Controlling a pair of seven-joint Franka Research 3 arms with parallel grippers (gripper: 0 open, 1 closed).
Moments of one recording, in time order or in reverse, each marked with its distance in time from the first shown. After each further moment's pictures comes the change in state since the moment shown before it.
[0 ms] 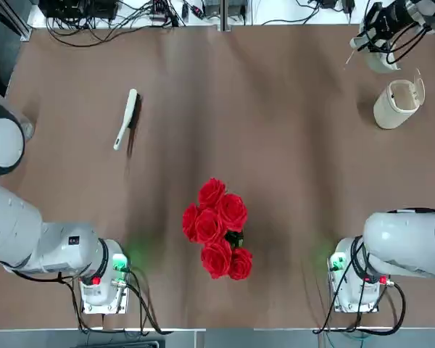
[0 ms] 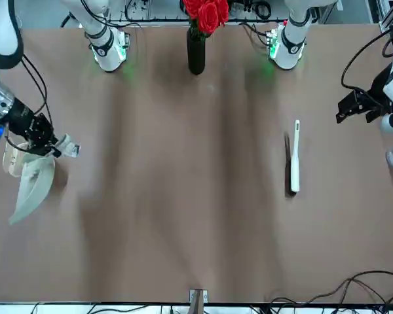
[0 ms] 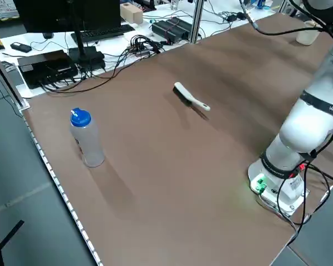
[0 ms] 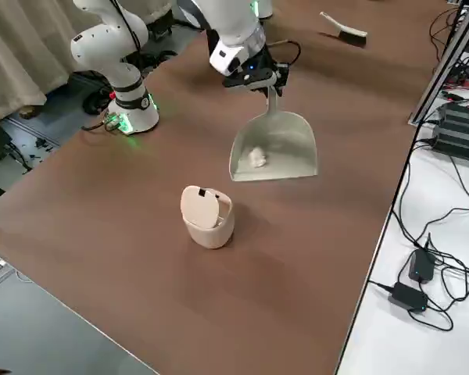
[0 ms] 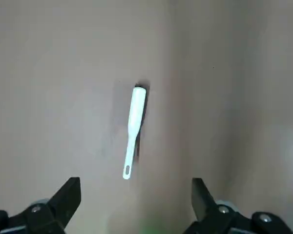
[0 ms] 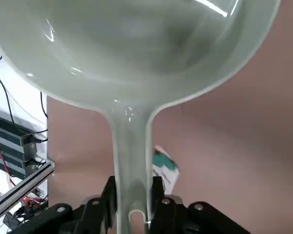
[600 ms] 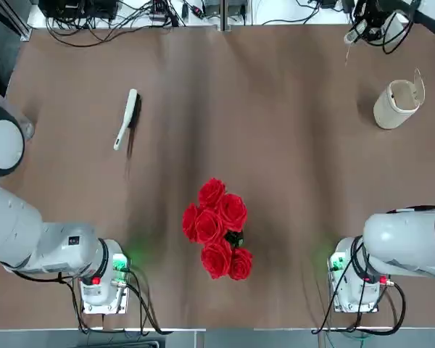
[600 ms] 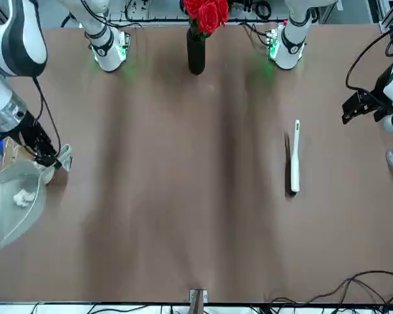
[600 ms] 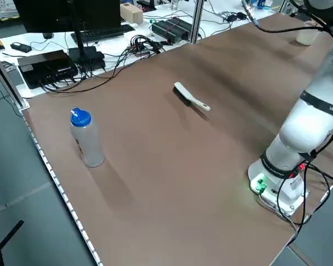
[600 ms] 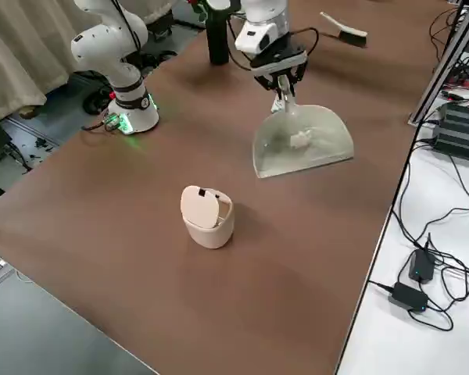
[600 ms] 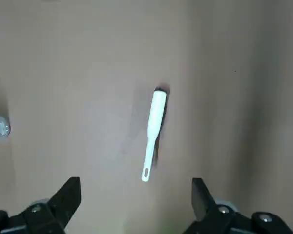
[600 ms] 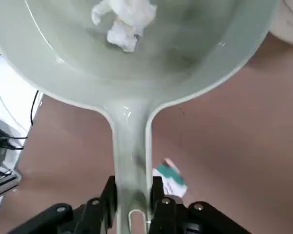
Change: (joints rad) left arm 0.000 -0.008 -0.006 0.003 0.096 0.001 -0.001; right arm 0.022 0.054 0.103 0.073 -0.251 0.067 0.078
